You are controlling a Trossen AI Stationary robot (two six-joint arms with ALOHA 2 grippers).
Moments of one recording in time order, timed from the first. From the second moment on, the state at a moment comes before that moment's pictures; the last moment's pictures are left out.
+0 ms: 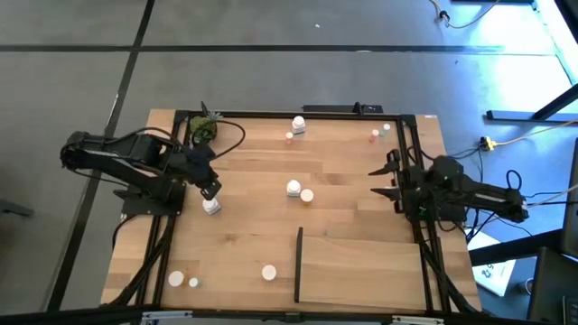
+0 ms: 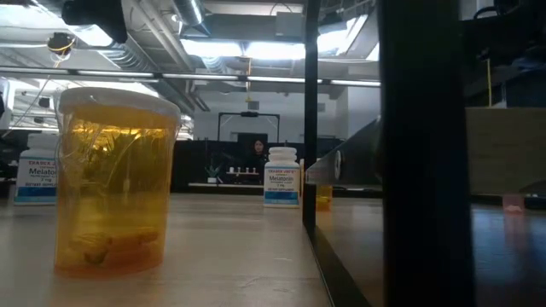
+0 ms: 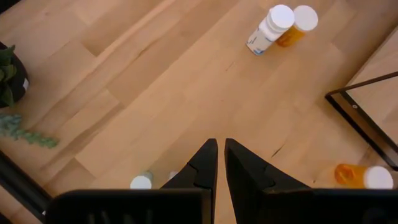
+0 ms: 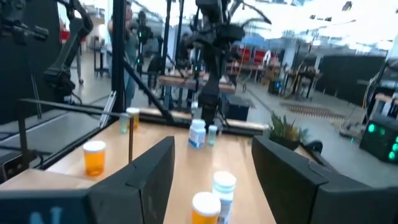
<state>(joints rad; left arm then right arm) -0.16 1.00 1.18 -1.27 -0.30 -0.94 -0.18 0.07 0.17 -0.02 -0.29 -0.09</state>
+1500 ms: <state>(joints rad) -0.16 1.08 1.18 -1.36 -0.19 -1.10 -0.18 0.48 0.33 -0.10 -0.29 0.00</state>
